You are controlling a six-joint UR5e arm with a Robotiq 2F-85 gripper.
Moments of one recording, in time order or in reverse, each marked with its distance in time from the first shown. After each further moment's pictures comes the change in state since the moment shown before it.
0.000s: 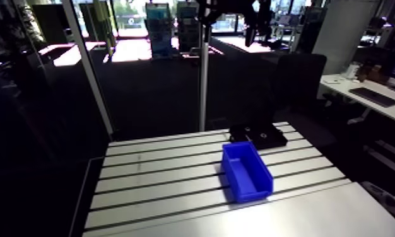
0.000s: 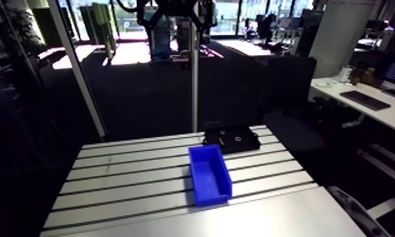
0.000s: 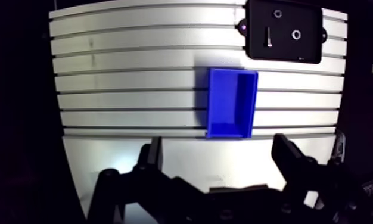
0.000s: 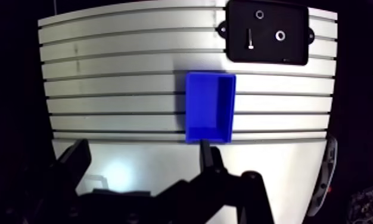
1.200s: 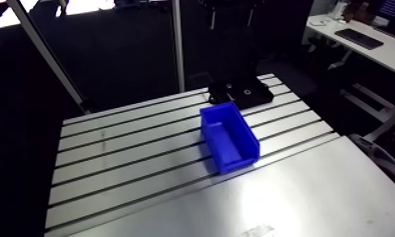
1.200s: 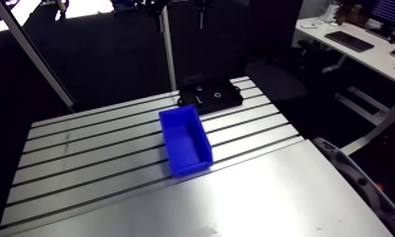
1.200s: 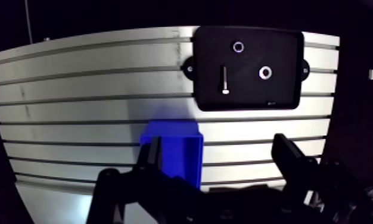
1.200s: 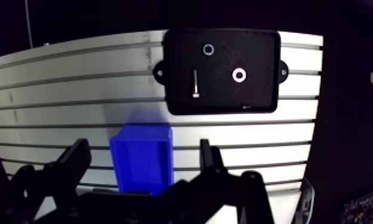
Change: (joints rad) arm -0.140 0.262 0.000 -0.240 -0.023 -0.126
